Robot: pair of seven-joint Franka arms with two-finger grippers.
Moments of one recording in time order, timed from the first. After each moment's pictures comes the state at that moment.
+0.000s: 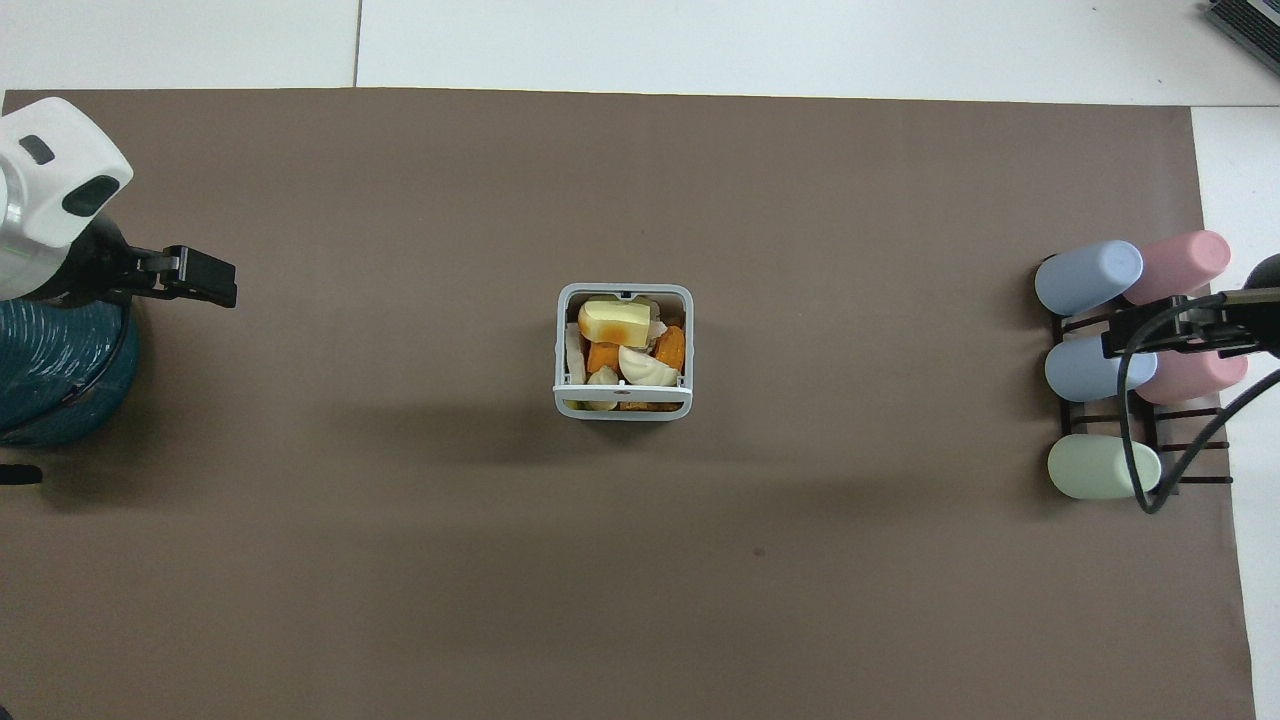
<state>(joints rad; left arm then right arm) -0.22 0.06 0.14 -1.68 -0.03 1.76 0.01 0.10 -0.04 -0.12 -1.64 -0.02 1.57 0.00</state>
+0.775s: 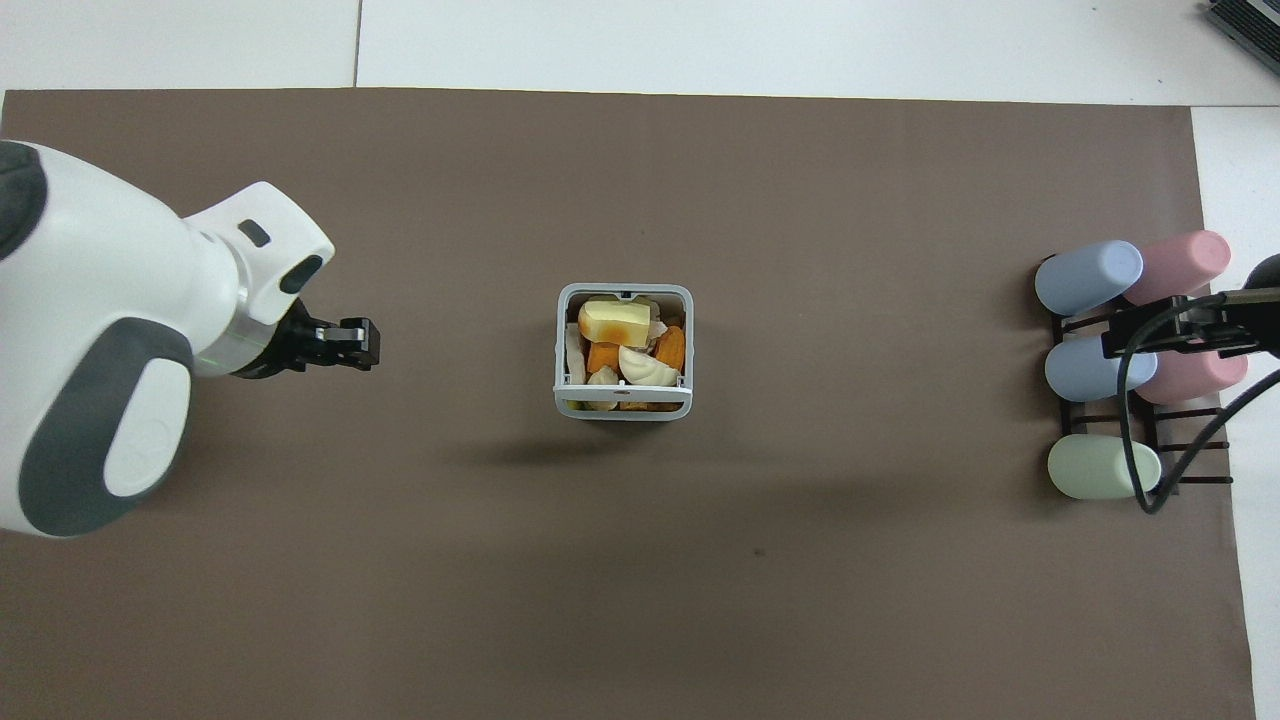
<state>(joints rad) -0.45 -0.02 0.12 -1.83 -0.04 1.80 -0.28 0.10 -0.04 -0.12 -1.64 -0.02 1.57 0.00</state>
